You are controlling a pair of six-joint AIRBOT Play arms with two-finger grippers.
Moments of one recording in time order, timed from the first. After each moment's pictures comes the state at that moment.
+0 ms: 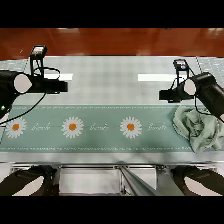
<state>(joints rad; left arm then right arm) -0.20 -1.11 1.01 1.56 -0.90 -1.69 0.21 -1.21 1.00 -1.76 1.03 1.91</state>
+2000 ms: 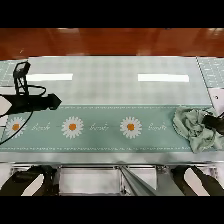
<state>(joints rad) -0.08 -0.83 0.77 1.34 -0.97 -1.60 -0.46 -0.90 0.61 -1.82 1.00 1.79</state>
